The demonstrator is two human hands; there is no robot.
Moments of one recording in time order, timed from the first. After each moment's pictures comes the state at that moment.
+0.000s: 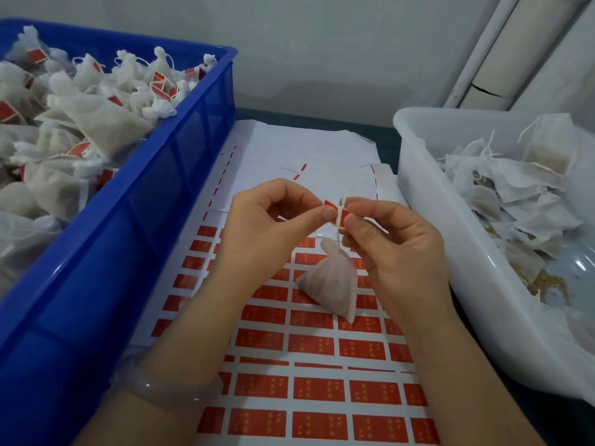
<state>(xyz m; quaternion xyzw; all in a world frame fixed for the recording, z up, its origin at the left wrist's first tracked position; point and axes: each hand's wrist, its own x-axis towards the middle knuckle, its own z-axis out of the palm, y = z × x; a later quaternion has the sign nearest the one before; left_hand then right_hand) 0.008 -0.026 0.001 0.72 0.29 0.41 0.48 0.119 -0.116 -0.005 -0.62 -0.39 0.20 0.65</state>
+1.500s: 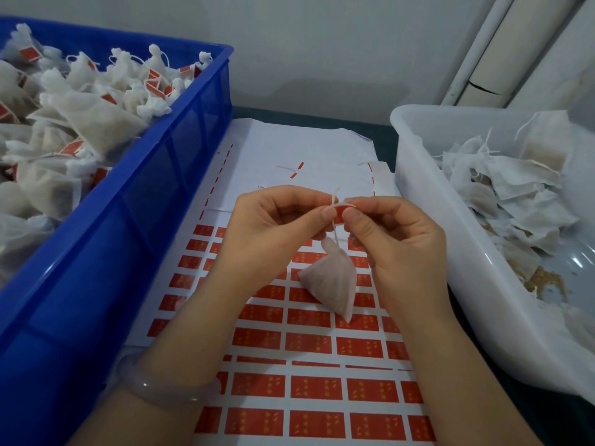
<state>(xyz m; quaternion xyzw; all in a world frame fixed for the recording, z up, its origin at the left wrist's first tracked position) 0.008 -0.031 0.002 0.68 0.21 0.40 0.58 0.119 -0.116 -0.004 -0.62 -0.39 0.17 0.66</state>
